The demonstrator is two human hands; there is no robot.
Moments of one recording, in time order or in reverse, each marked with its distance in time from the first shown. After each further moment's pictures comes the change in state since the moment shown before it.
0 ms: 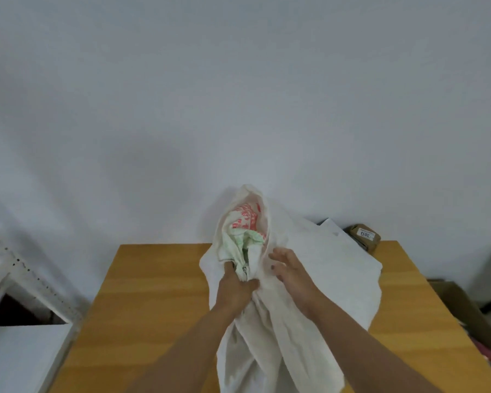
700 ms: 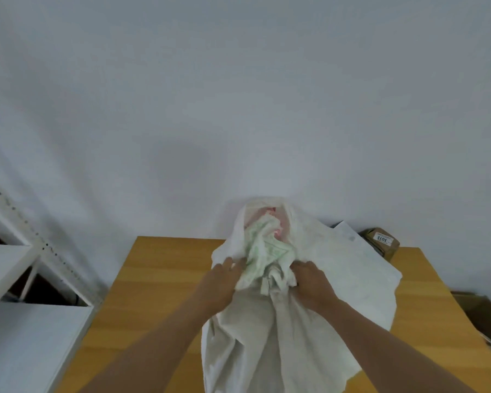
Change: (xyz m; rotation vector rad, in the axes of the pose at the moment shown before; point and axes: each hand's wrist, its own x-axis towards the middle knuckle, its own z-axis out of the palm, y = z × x) left_hand 0.000 -0.002 -0.049 1.176 -0.115 0.448; right_hand 0.019 0.026 -0.038 -1.170 -0.052 -0.293
